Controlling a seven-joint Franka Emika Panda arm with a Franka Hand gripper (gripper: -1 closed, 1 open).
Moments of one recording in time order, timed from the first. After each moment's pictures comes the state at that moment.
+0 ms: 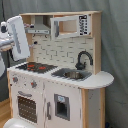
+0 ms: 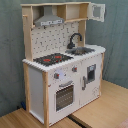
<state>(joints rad) -0.12 -1.51 0.50 -2.54 -0.86 2.21 0.35</state>
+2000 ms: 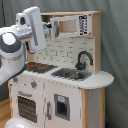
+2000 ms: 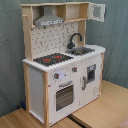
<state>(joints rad) -0.19 -1.41 0.23 -2.56 -0.96 2.60 0.33</state>
